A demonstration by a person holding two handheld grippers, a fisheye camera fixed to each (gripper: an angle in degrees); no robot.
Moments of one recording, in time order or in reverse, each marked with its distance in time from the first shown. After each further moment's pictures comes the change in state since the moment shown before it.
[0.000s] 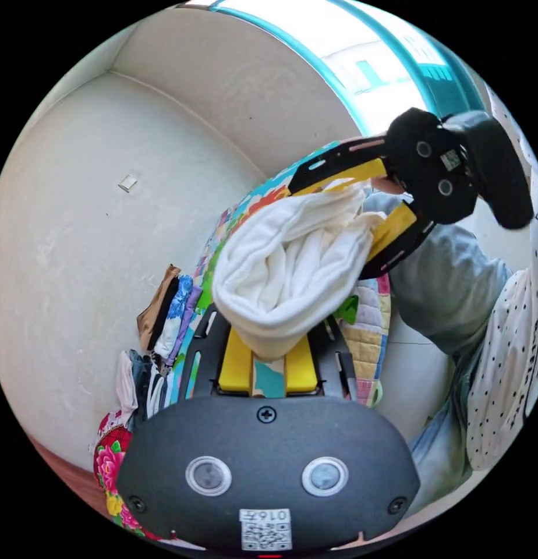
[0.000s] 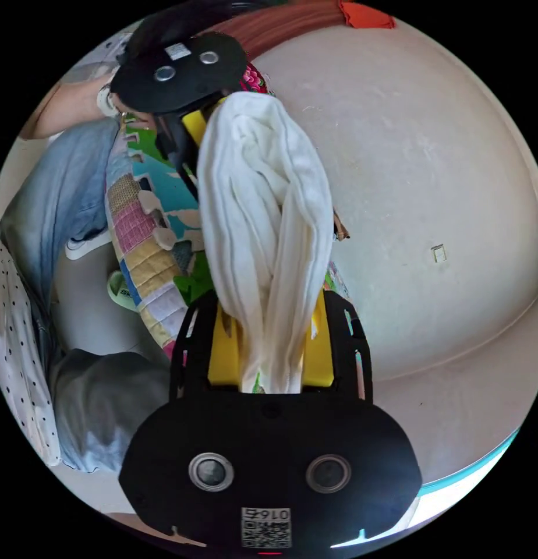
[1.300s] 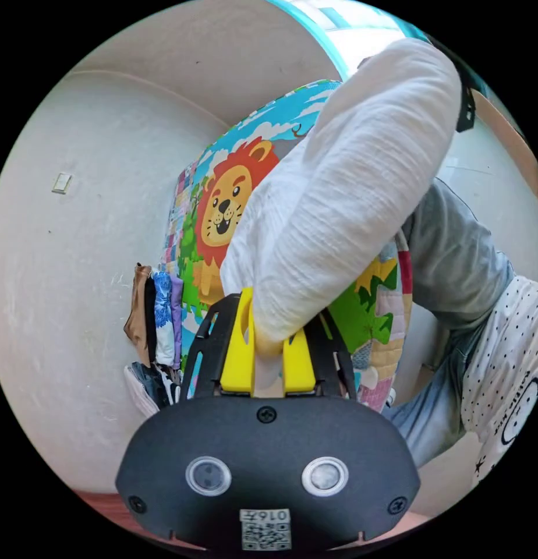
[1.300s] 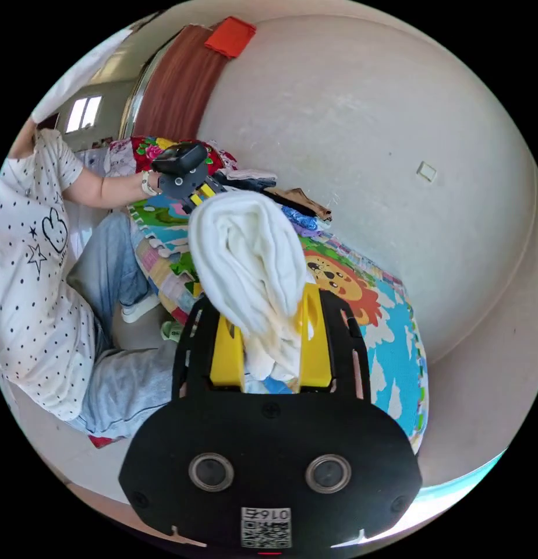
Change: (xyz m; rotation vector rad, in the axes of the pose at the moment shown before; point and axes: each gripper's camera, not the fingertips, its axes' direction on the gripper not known) left arm -0.342 -0.249 -0.005 -0.343 0.128 0.199; right arm 0.137 0.313 0.086 0.226 -0.386 0.451
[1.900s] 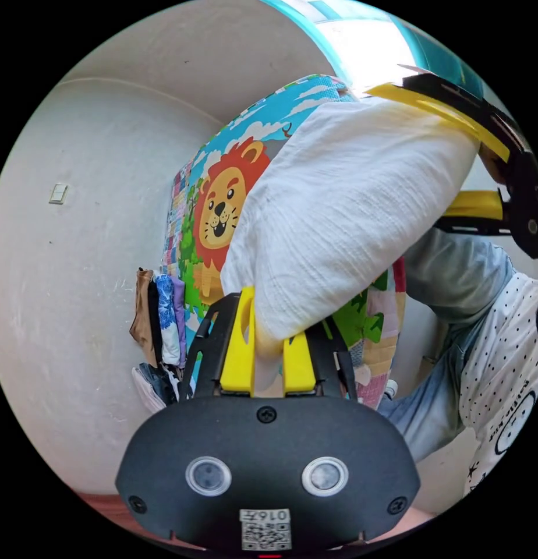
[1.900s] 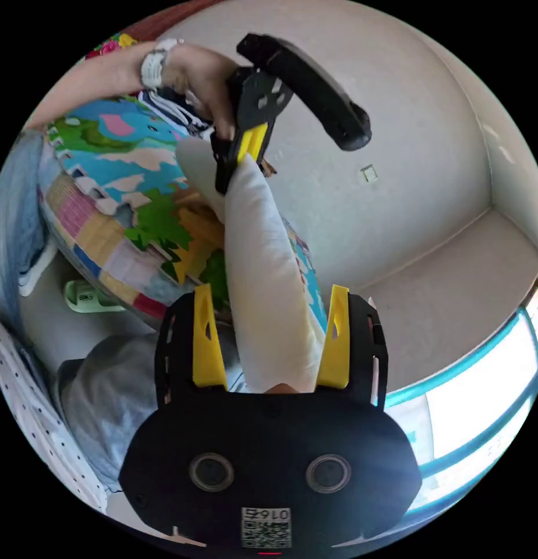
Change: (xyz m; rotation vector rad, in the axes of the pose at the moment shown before) left arm -0.116 -0.041 -0.025 -0.052 -0.012 0.041; right arm -0.207 -0.069 0.157 -0.413 0.757 -0.135
